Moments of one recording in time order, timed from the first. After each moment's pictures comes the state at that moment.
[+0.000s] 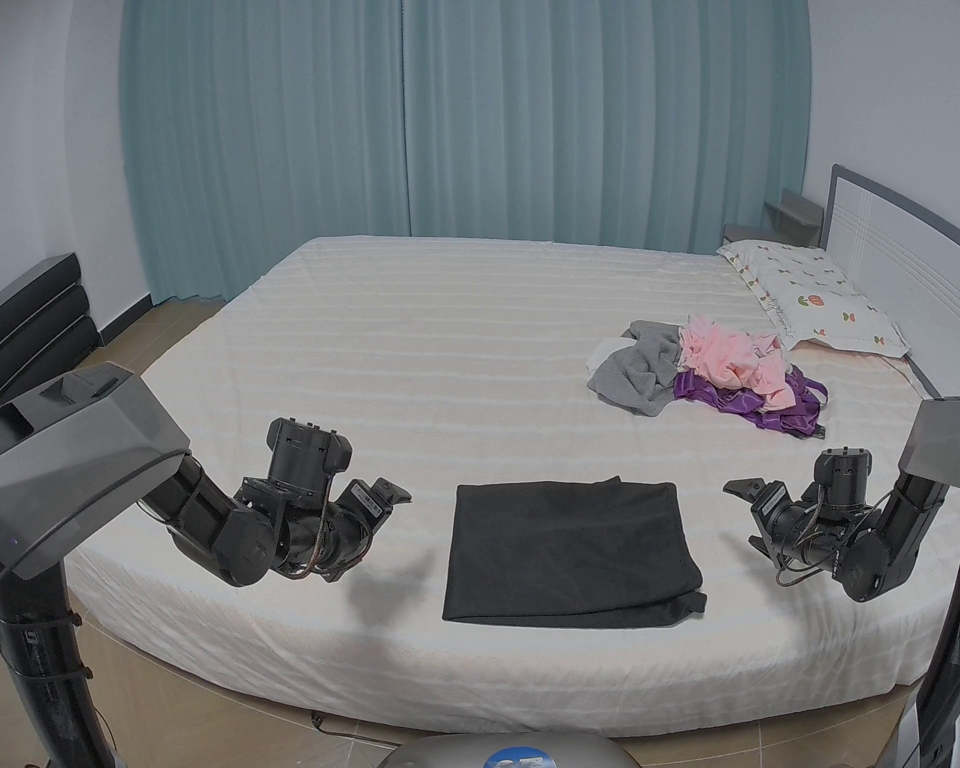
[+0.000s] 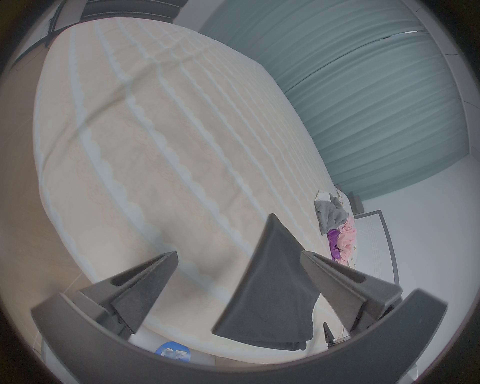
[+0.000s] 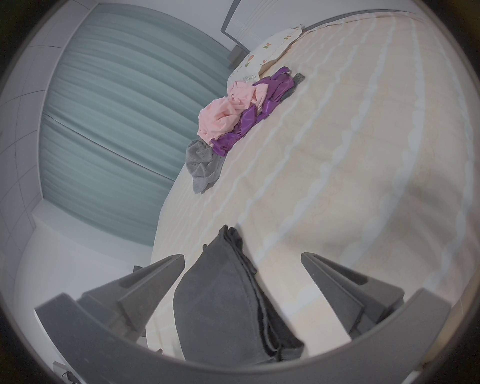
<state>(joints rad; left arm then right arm) -0.38 2.14 -0.91 -0.51 -0.02 -1.12 0.03 2.16 -0.51 -1.11 0.14 0.97</state>
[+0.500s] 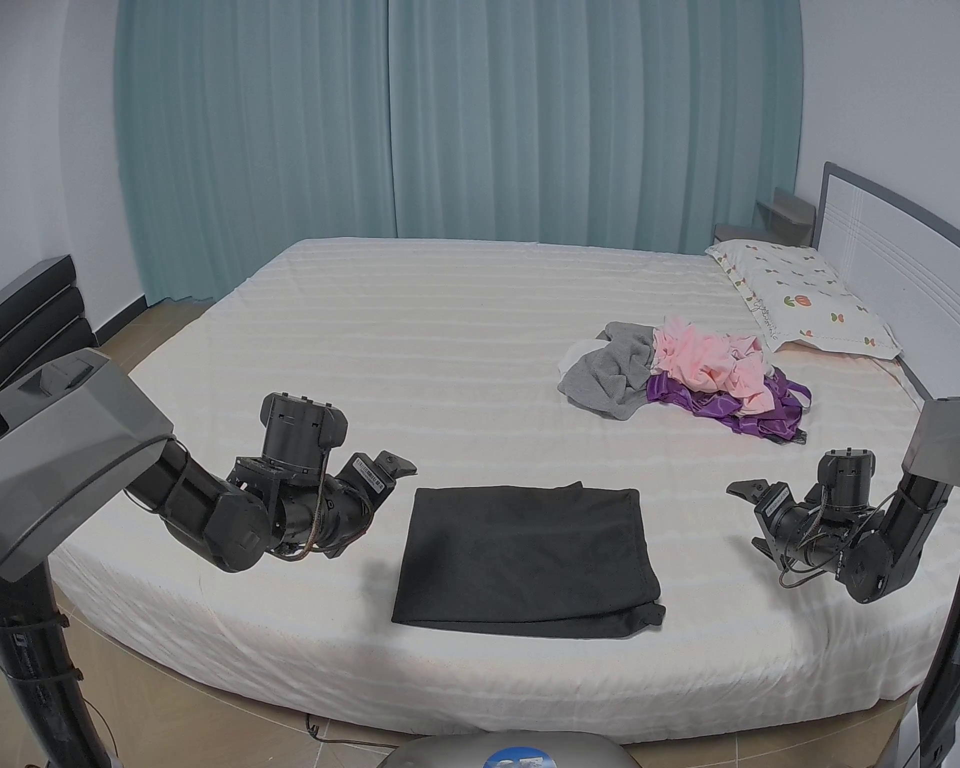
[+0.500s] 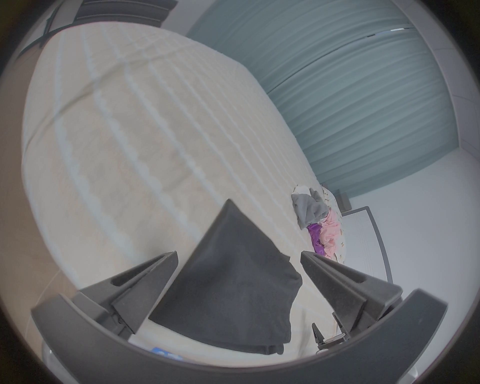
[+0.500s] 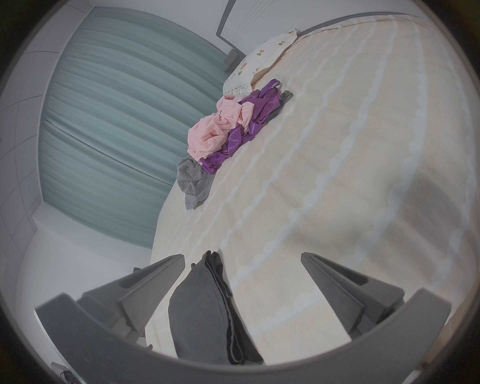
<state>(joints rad) -0.38 2.10 -0.95 -0.52 -0.02 -1.08 0.03 2.15 -0.50 -1.11 0.14 0.97</state>
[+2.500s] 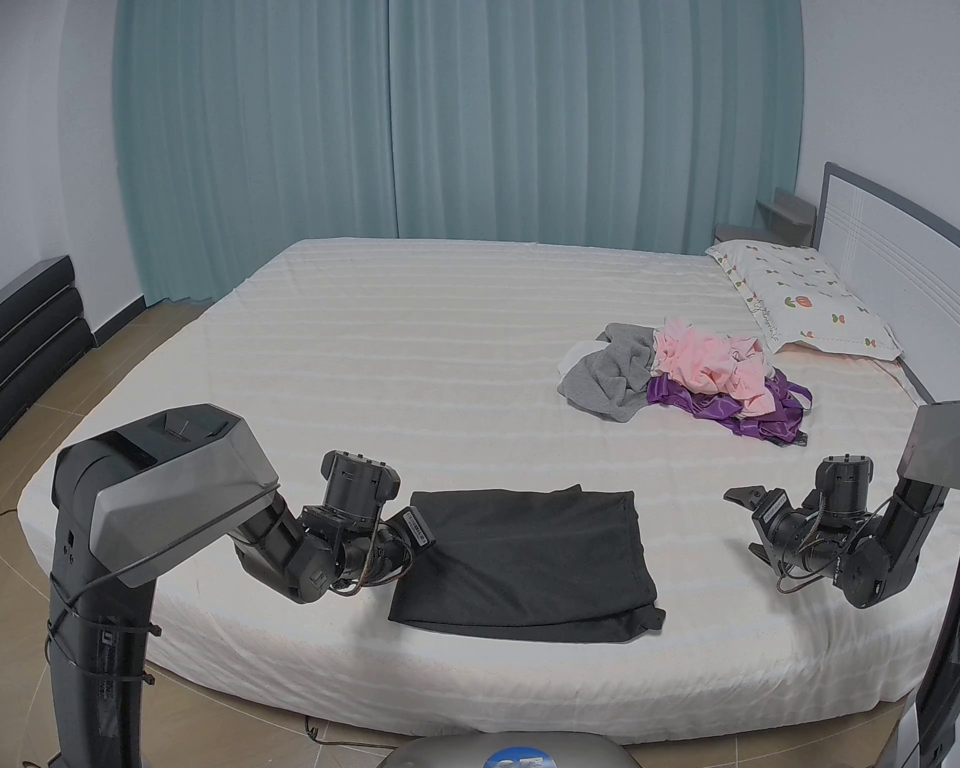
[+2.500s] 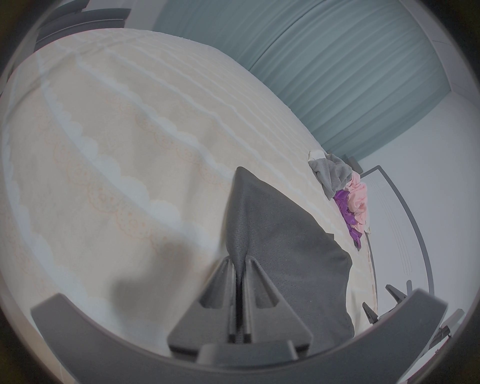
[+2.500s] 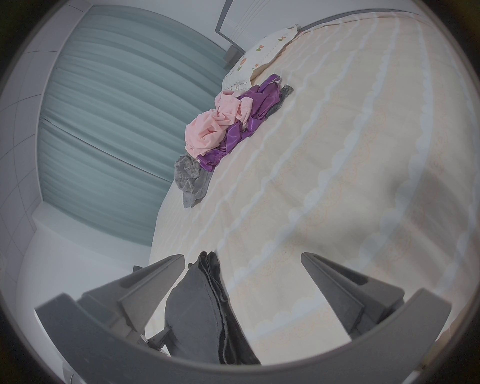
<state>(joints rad) -0.41 2.39 -1.06 -0.63 -0.04 -0.88 0.02 2.17 -0.48 -1.14 0.16 0.97</state>
